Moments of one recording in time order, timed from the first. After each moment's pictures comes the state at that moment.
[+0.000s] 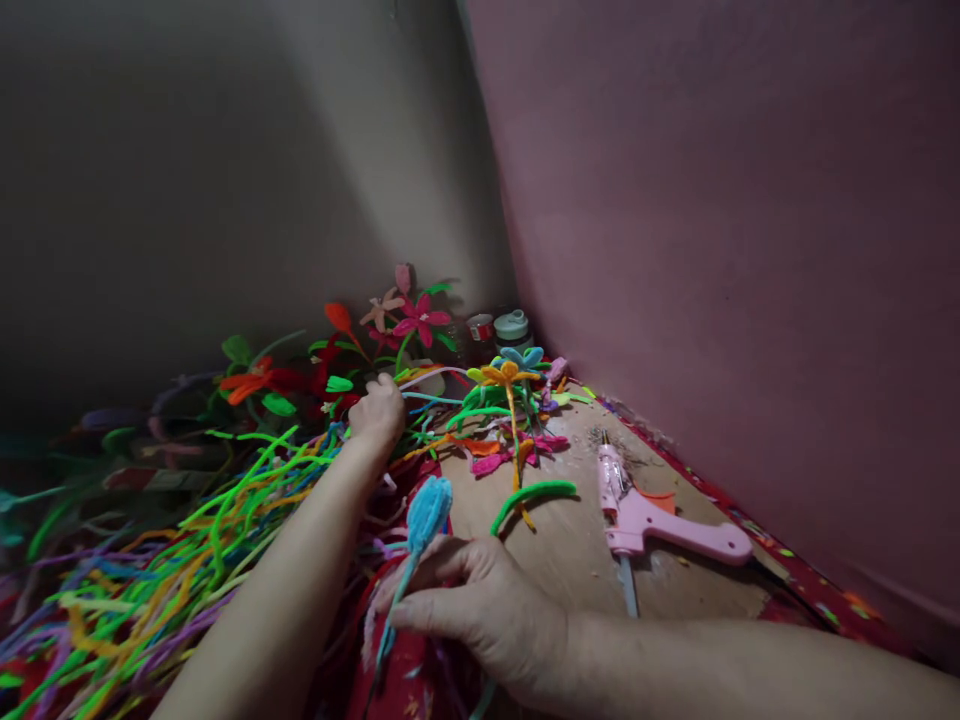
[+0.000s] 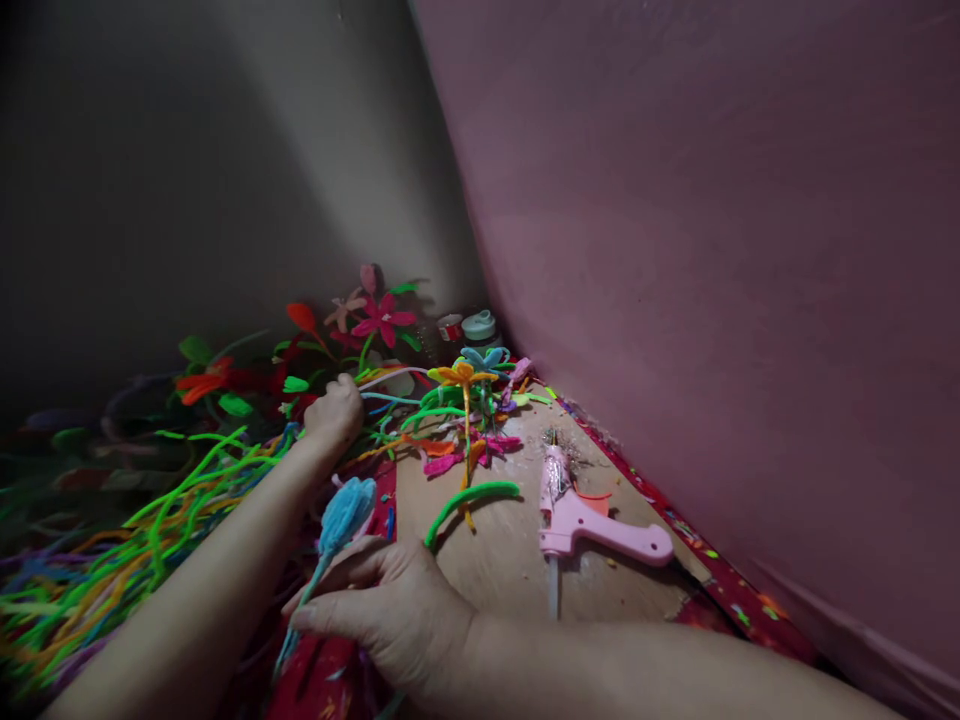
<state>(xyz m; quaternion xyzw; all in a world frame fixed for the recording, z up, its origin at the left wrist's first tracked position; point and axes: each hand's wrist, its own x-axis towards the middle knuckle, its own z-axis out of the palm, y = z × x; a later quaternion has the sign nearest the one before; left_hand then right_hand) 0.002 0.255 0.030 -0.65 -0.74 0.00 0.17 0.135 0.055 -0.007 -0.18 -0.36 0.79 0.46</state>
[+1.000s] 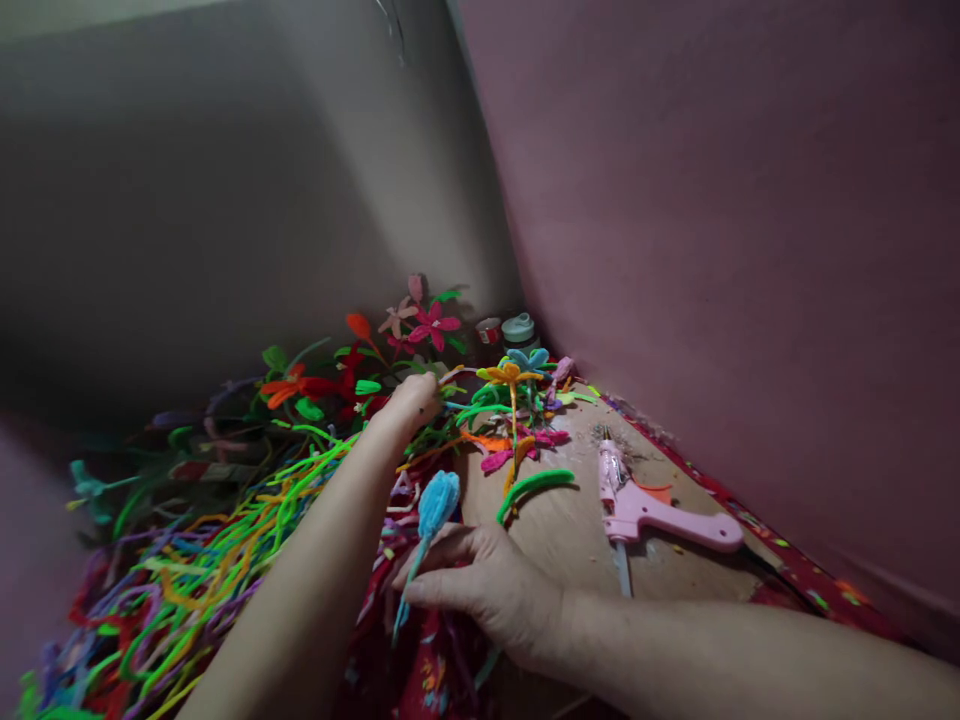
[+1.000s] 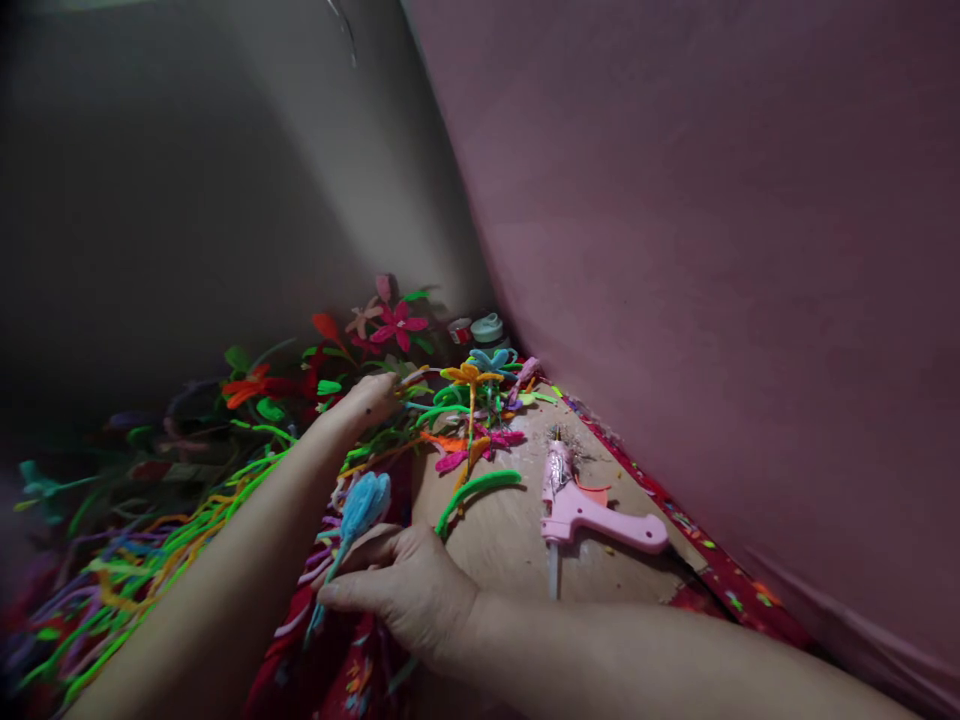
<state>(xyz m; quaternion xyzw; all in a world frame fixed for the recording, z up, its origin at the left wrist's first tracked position) 0.035 0.248 0.064 -0.72 -0.69 0.06 0.06 0.137 0.053 -0.008 -0.18 -0.39 0.78 0.45</state>
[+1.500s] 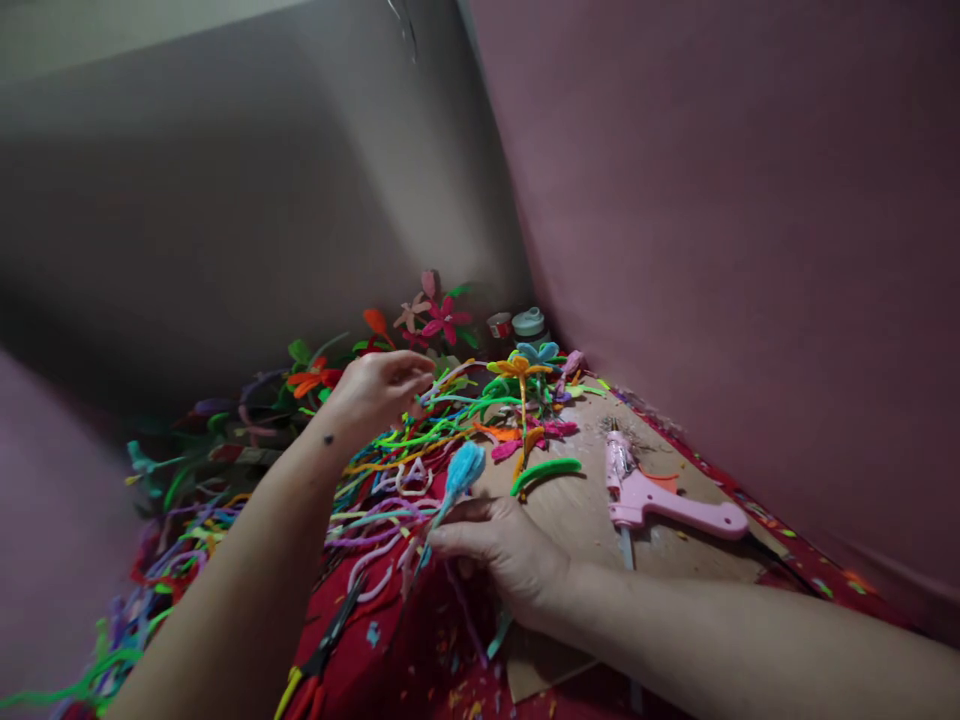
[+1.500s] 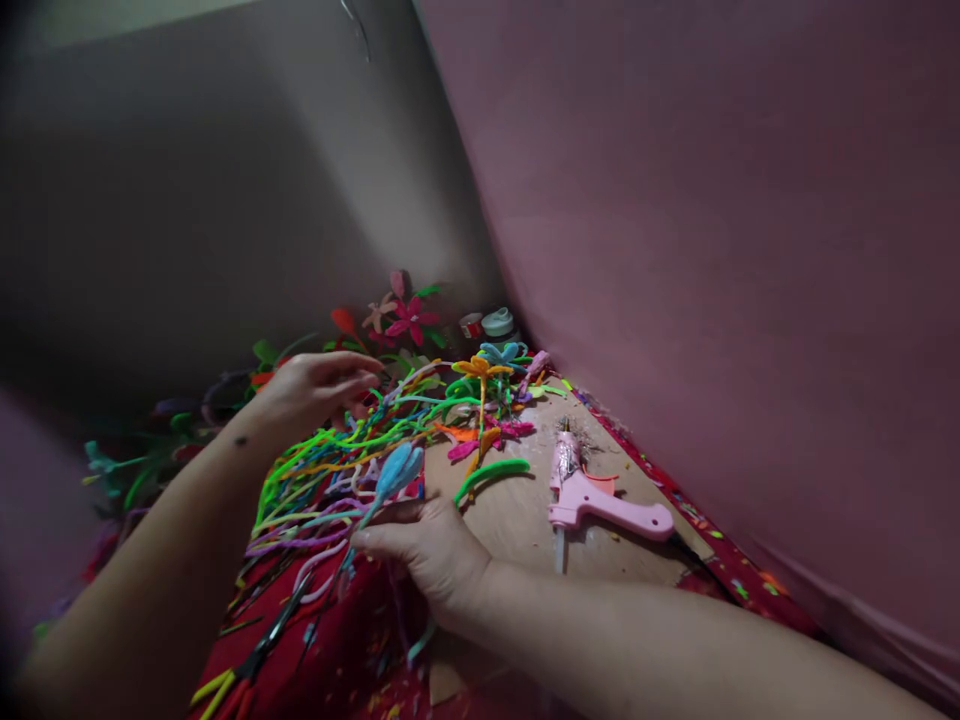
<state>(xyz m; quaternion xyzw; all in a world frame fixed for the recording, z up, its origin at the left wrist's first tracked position) 0.023 0.145 0.131 -0.76 -0.59 -0.23 -0.15 0.141 0.054 -0.003 -0.21 -0.32 0.80 0.46</state>
